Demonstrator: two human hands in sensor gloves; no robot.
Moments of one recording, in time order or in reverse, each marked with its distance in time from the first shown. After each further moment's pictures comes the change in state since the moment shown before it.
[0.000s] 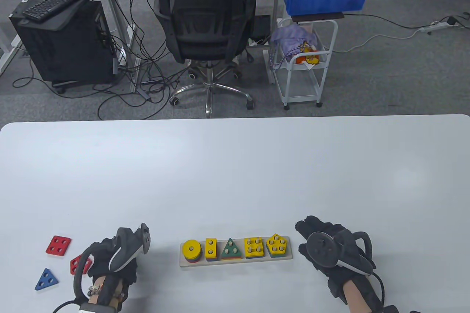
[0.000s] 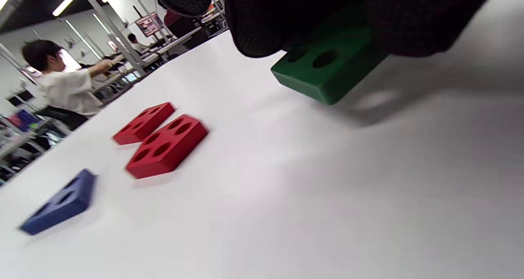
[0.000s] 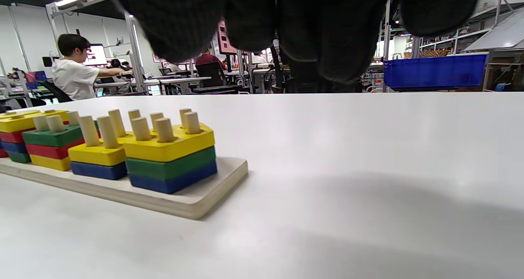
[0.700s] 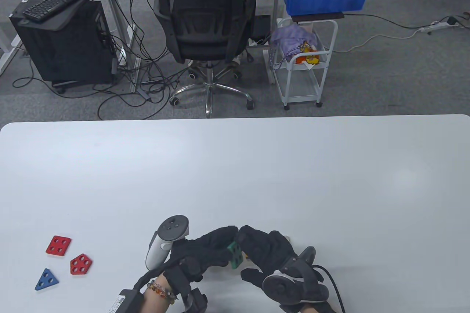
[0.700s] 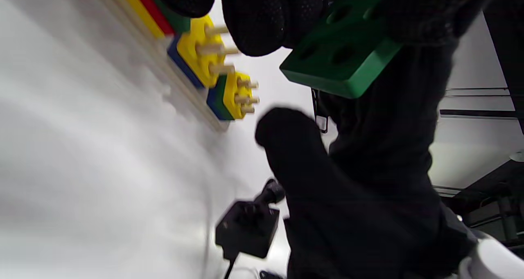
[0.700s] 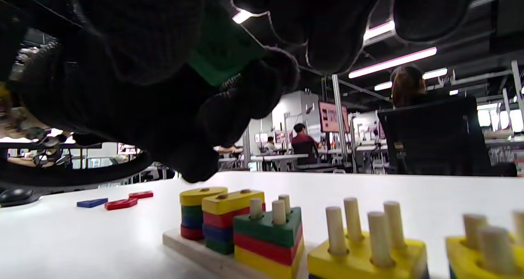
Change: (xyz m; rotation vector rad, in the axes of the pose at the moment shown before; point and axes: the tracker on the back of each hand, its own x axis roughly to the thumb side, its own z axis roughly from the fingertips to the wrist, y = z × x) left_hand 0.137 0.020 0.041 -0.655 -0.877 1.379; right_hand 0.113 -0.001 0.011 -0.345 -0.376 -0.105
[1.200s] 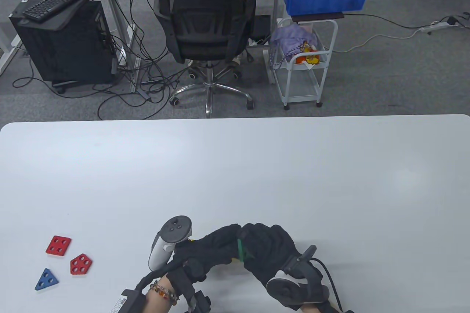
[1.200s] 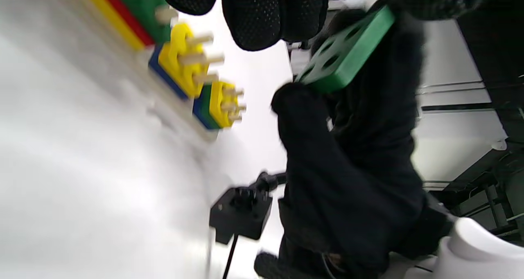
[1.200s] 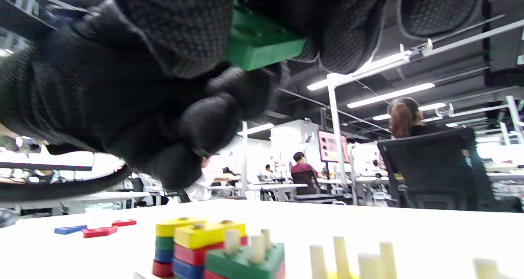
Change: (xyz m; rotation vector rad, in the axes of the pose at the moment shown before) left_hand 0.013 0.010 0.014 0.086 -0.085 -0.087; right_hand -0.013 0.001 -0.002 -0.069 0.016 0.023
